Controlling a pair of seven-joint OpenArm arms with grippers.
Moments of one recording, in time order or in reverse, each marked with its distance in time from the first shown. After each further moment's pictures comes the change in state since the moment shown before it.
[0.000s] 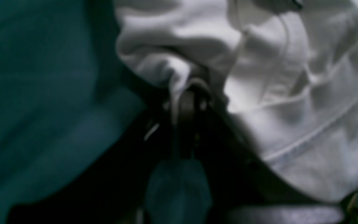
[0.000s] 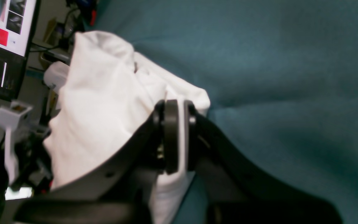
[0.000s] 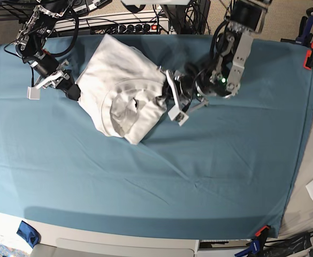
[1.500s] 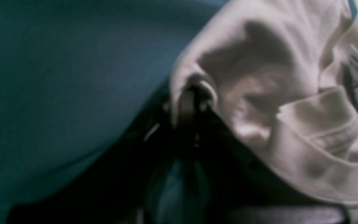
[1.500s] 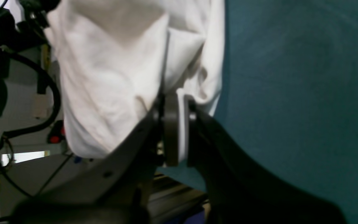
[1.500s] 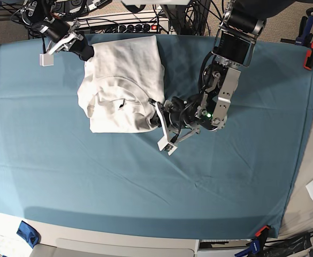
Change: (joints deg) left arm -13.7 5.5 0.0 -13.1 1.7 0.2 1.4; right arm -18.0 -5.6 -0.2 15.6 2.3 -0.5 -3.1
